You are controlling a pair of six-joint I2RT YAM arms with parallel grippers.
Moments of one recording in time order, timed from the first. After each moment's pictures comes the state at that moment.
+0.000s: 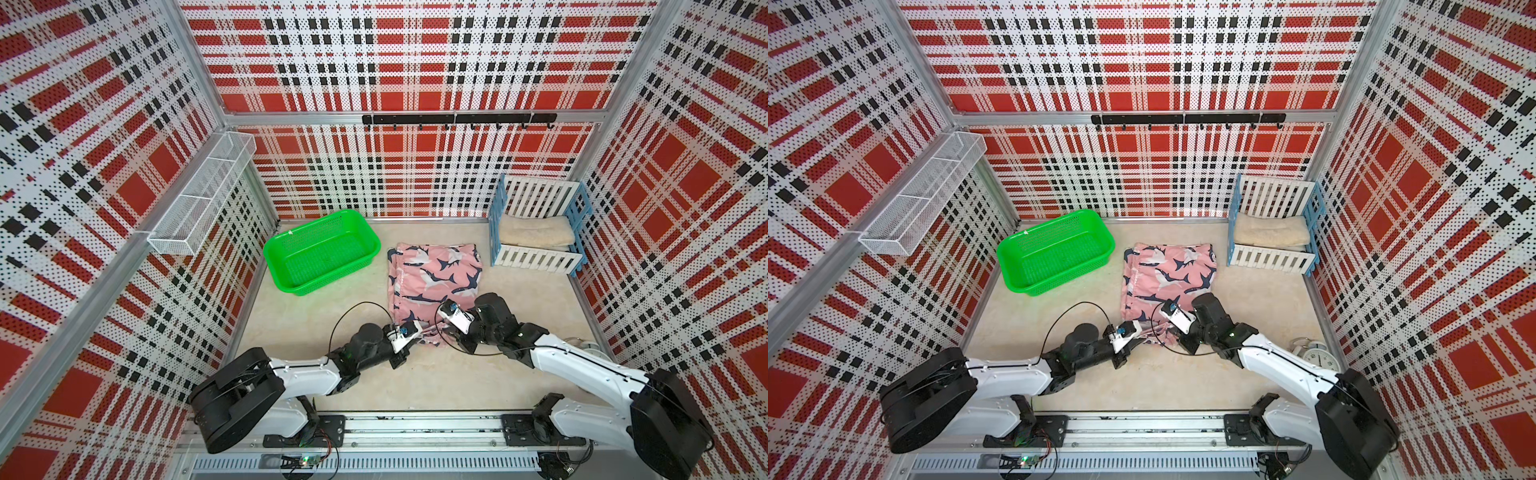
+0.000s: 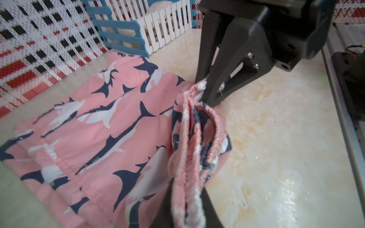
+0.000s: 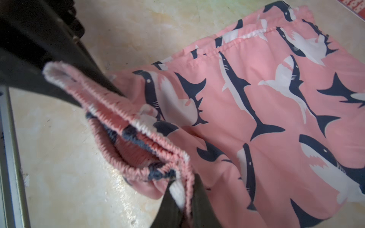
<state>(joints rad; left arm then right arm) -0.86 1.33 0.32 0.63 0.18 0.17 0.63 1.19 0.61 -0.18 -0.22 -0.27</state>
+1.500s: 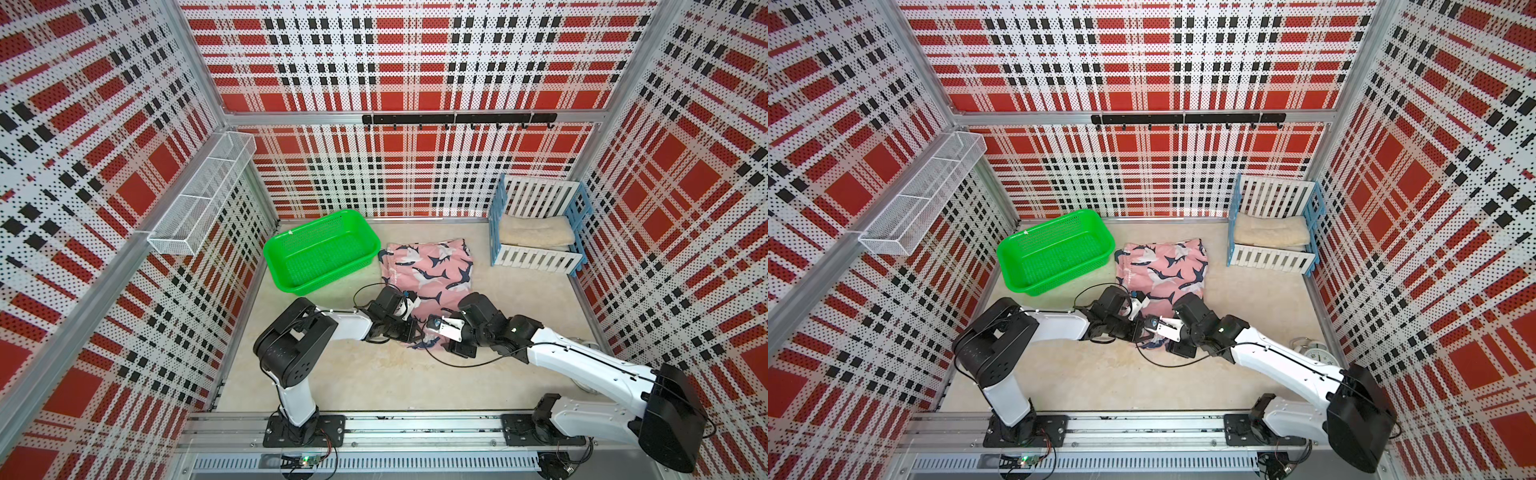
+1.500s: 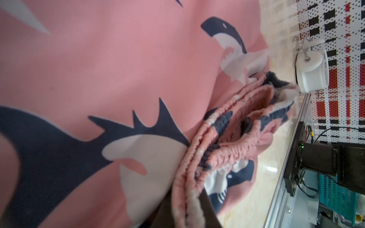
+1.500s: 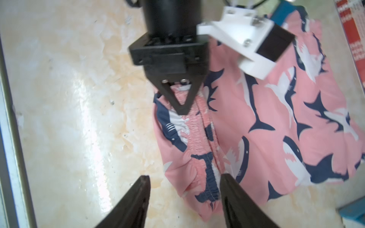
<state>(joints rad) -0.65 1.79 0.79 0.04 0.56 -0.40 0.82 1.21 0.75 -0.48 -0.06 -0.64</state>
